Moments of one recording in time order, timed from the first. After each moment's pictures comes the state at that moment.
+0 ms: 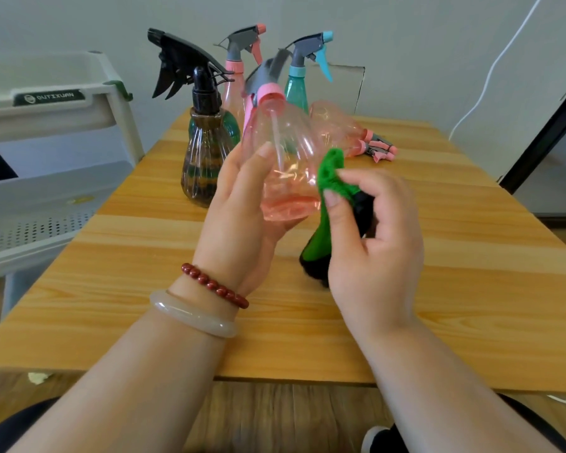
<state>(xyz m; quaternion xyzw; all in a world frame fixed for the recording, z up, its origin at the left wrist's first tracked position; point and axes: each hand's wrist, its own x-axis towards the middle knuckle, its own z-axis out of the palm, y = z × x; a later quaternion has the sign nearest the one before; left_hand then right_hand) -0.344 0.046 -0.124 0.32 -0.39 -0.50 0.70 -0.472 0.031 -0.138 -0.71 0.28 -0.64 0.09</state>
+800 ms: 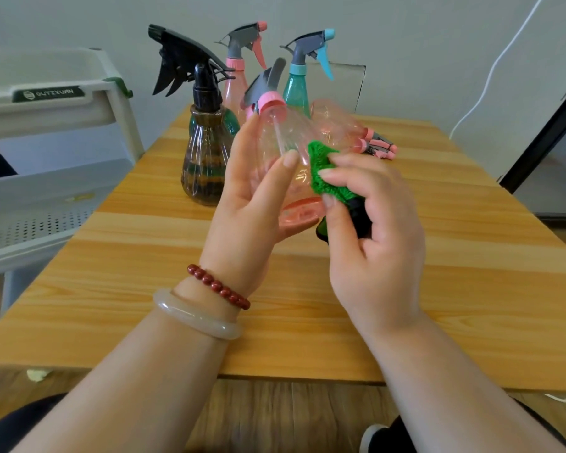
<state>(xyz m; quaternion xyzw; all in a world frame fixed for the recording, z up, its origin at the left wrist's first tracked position) -0.352 0.057 -0.120 0.35 -0.44 -0.41 0.71 -0.477 0.027 -0.134 -0.75 0.24 -0.61 0.07</state>
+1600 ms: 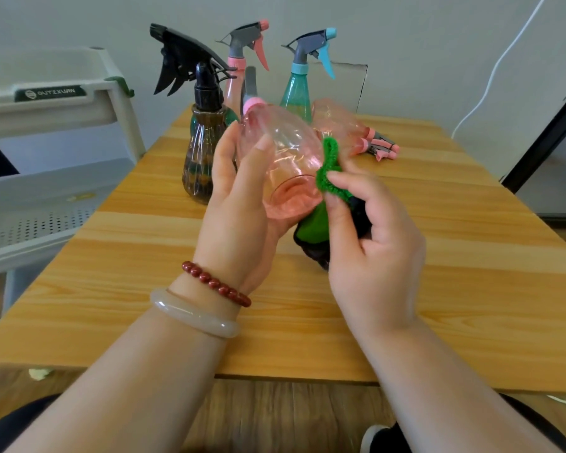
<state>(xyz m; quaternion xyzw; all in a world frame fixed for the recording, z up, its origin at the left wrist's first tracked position) -0.347 0.050 -0.118 0.29 -0.34 -0.50 0.74 -0.472 0.031 -0.143 -0.71 0.29 -0.63 0.09</state>
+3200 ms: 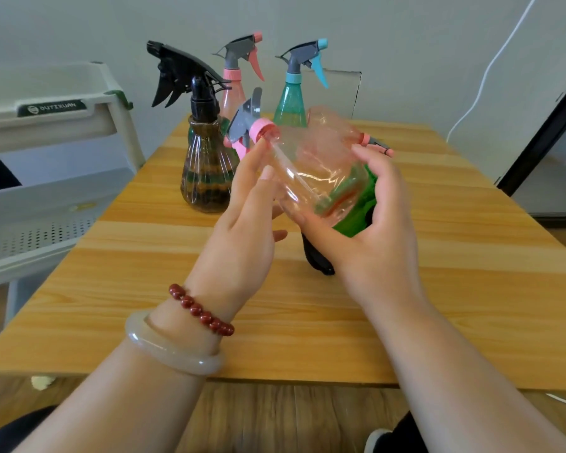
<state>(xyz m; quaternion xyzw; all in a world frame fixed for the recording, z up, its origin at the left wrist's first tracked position) -0.355 0.067 -0.112 0.50 -0.41 -0.37 0.66 -0.484 0.027 -0.124 -0.71 0.35 -0.55 0.25</state>
